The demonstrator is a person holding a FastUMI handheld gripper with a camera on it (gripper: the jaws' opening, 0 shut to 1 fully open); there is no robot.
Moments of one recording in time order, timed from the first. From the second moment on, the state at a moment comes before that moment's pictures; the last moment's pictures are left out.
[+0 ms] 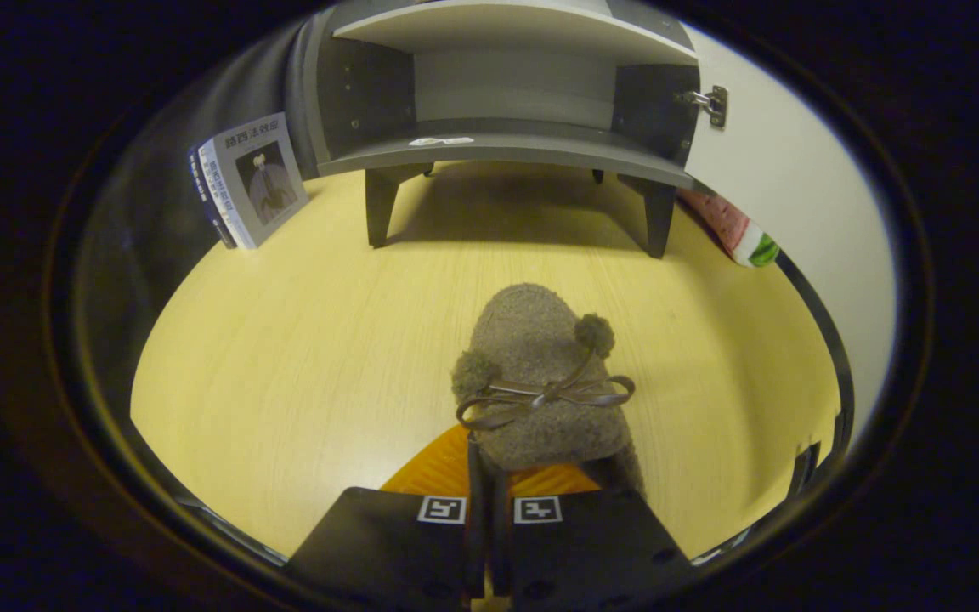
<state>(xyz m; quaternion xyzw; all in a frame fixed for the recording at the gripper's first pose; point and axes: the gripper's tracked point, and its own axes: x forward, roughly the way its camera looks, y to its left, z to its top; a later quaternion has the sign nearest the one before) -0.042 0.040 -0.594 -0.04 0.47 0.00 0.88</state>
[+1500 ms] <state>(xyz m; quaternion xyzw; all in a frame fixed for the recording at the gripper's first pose) 0.159 0.040 -0.237 -0.05 0.21 0.01 0.98</state>
